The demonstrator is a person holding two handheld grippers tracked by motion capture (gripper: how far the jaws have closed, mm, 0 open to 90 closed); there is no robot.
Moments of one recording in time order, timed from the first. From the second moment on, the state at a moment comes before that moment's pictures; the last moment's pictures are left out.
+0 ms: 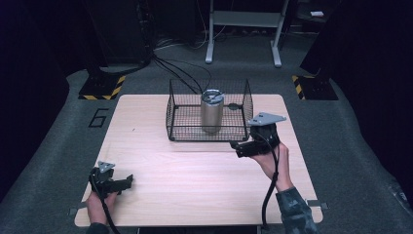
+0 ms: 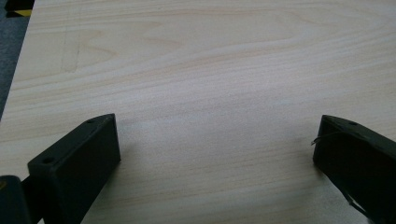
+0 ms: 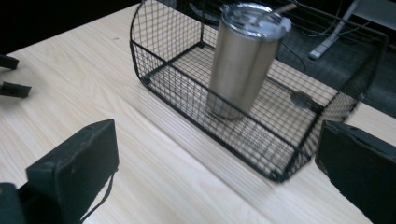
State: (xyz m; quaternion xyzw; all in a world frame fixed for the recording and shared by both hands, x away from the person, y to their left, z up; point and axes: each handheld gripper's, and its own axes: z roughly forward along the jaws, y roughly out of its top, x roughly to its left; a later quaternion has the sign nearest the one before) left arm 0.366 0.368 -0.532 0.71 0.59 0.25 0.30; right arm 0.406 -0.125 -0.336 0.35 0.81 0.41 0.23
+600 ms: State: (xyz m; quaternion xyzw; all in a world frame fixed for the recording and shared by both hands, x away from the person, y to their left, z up) left arm 0.365 0.368 -0.531 0.71 0.59 0.25 0.29; right arm 0.345 -0.214 -0.426 0.47 0.77 0.38 0.22
